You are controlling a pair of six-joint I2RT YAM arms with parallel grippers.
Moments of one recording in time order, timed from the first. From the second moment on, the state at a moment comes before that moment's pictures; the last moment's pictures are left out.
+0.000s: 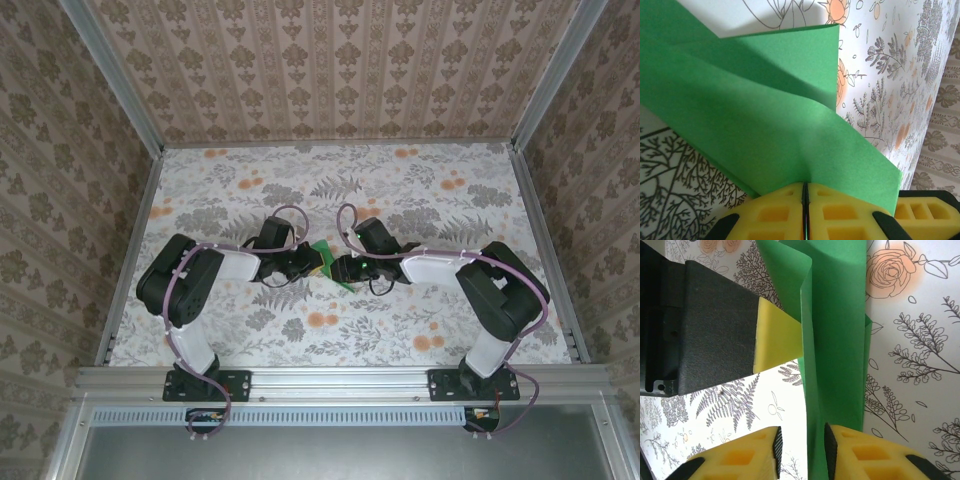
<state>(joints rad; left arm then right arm) -0.56 1.79 0.74 0.23 0.58 -0.97 0.62 1.71 0.85 -0.03 -0.37 0.50</state>
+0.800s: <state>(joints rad) -0.56 1.77 0.71 0.23 0.58 -0.97 0.63 1.77 0.85 -0.03 -0.42 0.50</state>
